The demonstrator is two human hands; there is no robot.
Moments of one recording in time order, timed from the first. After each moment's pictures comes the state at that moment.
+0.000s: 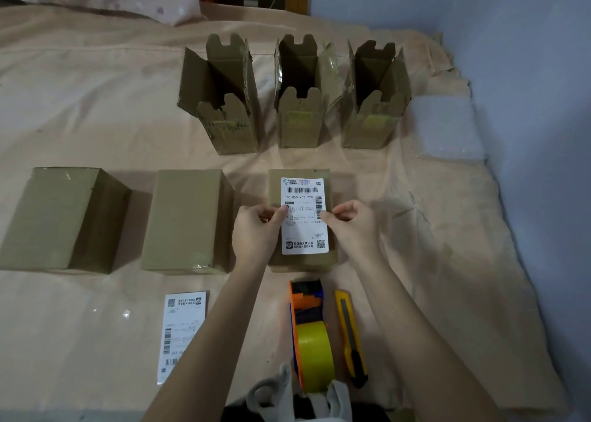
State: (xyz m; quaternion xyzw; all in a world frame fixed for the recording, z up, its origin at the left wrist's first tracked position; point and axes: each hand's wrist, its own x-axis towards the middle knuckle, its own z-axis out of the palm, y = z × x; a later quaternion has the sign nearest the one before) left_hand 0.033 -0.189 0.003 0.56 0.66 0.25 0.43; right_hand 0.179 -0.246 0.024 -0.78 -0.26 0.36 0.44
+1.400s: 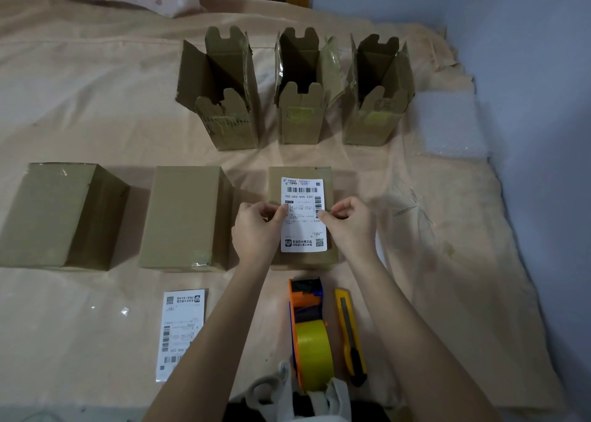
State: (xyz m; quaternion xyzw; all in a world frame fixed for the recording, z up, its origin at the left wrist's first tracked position) left_hand 0.038 -0.190 0.001 0.57 0.68 0.24 0.39; right_hand 0.176 -0.240 0.016 -0.80 -0.30 0.31 0.42
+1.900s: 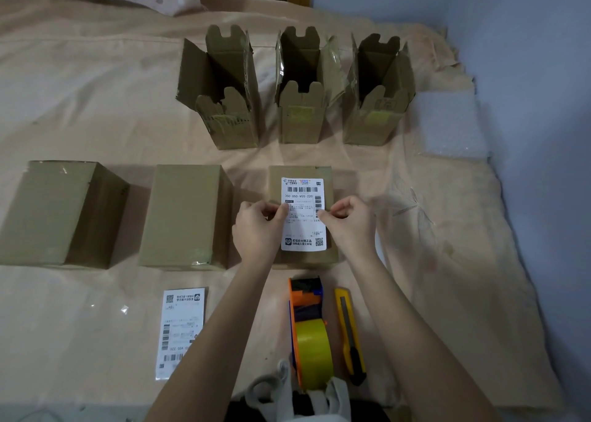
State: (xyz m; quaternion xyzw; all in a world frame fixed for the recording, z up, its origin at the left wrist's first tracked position) left_hand 0.041 -0.190 -0.002 0.58 0.69 0.23 0.37; right_hand 0.175 -0.240 0.020 -0.79 -0.31 0.31 0.42
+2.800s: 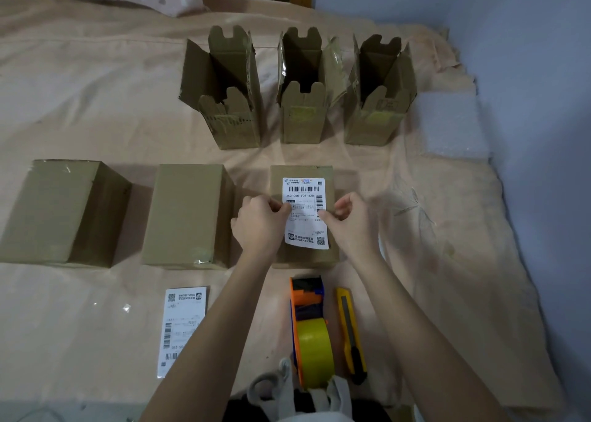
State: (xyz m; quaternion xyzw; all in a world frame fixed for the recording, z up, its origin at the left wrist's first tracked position) left_hand 0.045 -0.180 0.010 0.60 0.72 0.13 0.33; right_hand 0.182 -0.240 0.008 -0.82 -0.39 0.26 0.34
